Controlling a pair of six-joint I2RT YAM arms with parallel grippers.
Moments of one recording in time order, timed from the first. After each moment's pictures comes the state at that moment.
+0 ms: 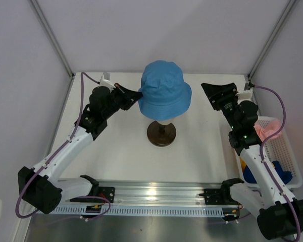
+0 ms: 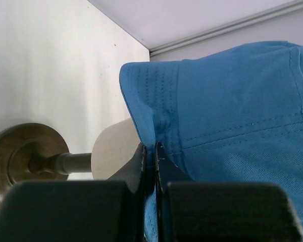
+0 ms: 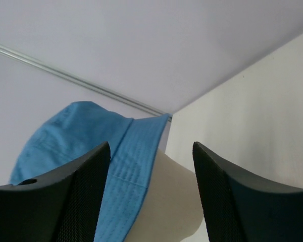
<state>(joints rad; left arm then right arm) -0.46 1.16 1.01 -0.05 0.10 -1.11 0.21 0.97 0.82 0.24 -0.14 1.09</state>
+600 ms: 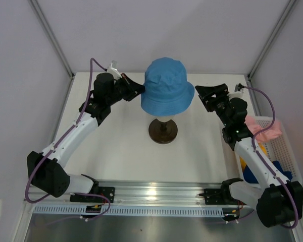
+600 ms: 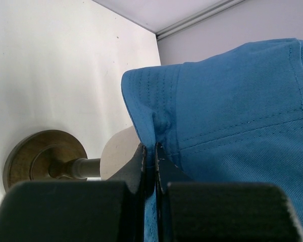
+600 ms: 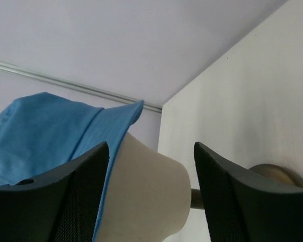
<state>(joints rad) -0.41 1.35 1.22 -0.12 0.26 -0.94 0.23 1.05 0.78 0.28 -0.12 1.14</state>
